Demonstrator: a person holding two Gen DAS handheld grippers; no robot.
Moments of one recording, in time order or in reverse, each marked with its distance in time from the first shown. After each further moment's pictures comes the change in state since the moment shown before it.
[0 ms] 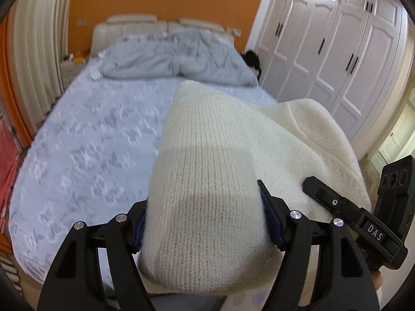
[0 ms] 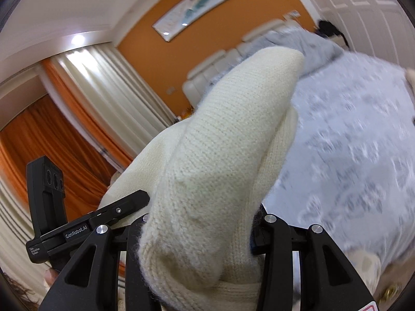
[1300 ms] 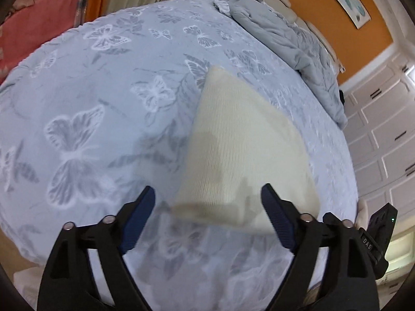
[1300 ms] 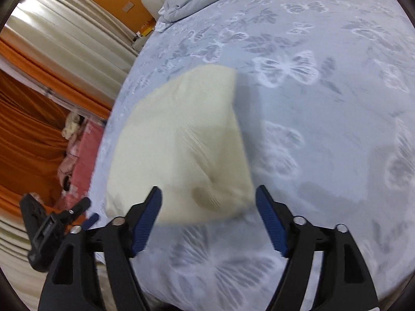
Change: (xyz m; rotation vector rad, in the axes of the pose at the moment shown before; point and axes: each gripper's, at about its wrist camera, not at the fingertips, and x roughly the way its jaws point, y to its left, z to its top) left arm 0.163 0.357 -0.136 -0.621 0.112 0.135; right arm 0.351 -0.060 -0.124 0.113 0.509 -0.149
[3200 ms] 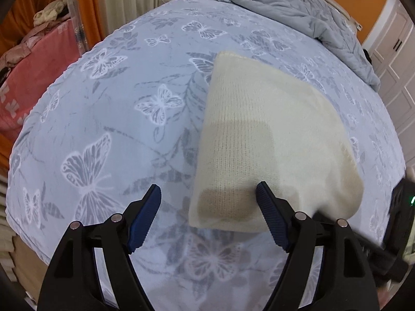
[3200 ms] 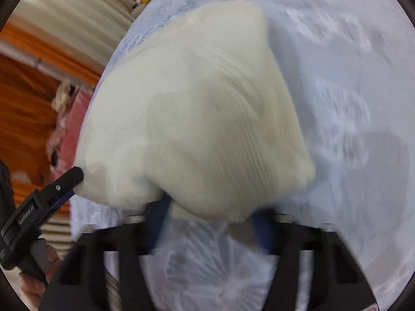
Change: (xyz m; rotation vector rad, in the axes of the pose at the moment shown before) left arm 0.039 -0.030 0.005 0.225 0.043 0.281; right arm 0.068 0.041 -0.020 -0.155 0.106 -0.098
